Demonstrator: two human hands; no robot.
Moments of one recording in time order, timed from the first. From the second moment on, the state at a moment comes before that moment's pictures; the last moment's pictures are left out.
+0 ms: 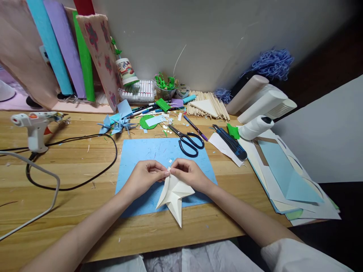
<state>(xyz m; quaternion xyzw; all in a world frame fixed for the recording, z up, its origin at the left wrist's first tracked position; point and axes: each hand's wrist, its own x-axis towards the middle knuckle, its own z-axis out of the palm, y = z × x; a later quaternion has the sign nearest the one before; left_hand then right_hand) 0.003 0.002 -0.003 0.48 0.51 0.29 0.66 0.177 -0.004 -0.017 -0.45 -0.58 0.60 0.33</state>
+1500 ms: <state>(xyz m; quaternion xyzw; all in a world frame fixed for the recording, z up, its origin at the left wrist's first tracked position) 0.005 -0.006 0.001 0.57 0.48 0.25 0.62 0.175 -0.008 -0.013 -0.44 -0.69 0.45 0.36</state>
